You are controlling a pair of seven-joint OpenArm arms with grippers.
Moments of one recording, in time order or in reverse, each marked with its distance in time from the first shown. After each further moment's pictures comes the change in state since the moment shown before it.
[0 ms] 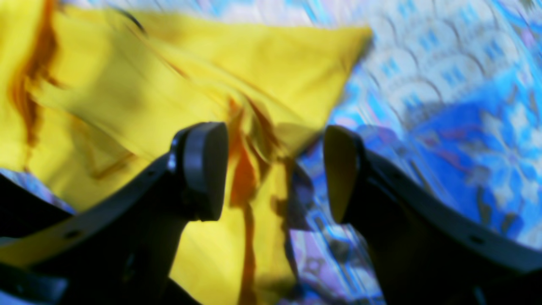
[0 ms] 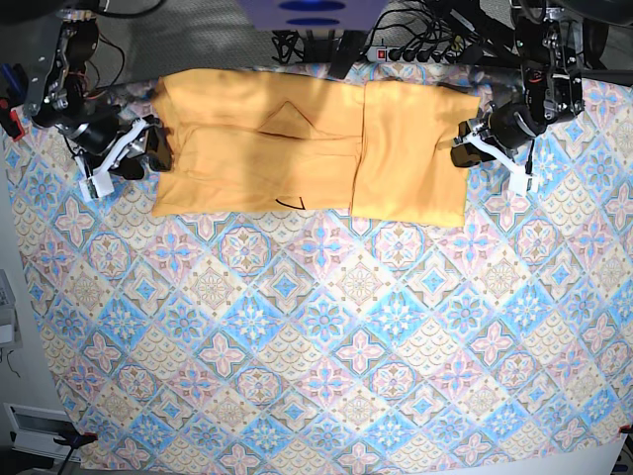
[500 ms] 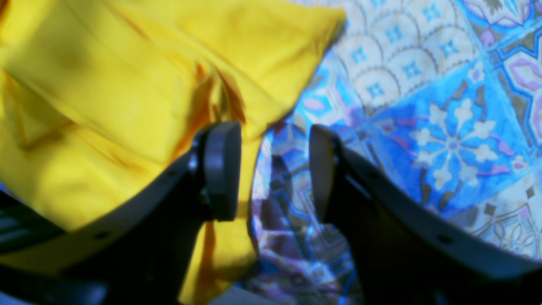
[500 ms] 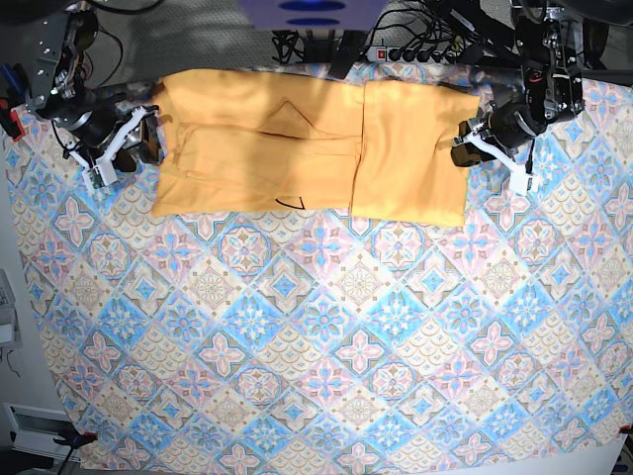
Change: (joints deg) left arm 0.0 0.0 0.0 0.1 0.0 0.0 0.1; right arm -3.3 -0.1 0.2 2.6 -13.1 0.0 8.0
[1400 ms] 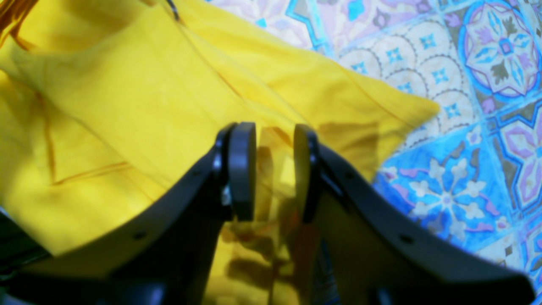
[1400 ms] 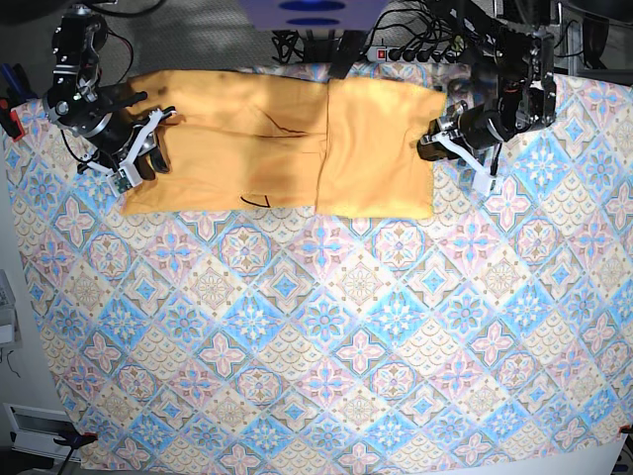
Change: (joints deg) left arm -3.1 0.7 7.0 -5.6 -0.5 0.0 0.1; right arm 1.7 -0.3 -6.4 -0.1 -13.9 0.0 10.3
